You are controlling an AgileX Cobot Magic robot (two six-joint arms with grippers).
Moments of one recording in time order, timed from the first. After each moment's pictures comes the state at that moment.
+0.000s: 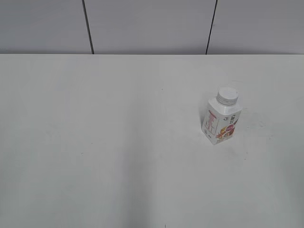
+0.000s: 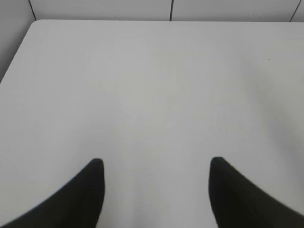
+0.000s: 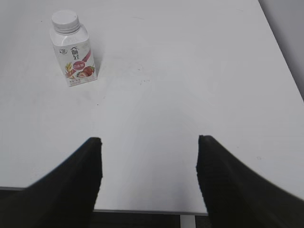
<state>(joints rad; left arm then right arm) -0.04 -0.01 -0.52 0.06 1.06 -0.07 0.02 -0.01 -0.51 0.06 1.10 -0.15</state>
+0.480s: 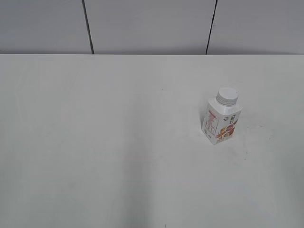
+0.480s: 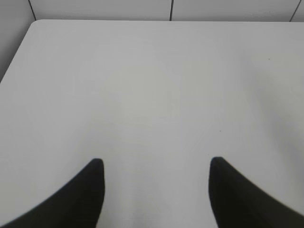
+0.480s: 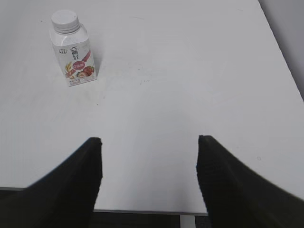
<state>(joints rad) -0.04 -0.01 -0.52 0.06 1.06 -0.07 0.02 -0.01 -0.51 0.06 1.10 -0.15</state>
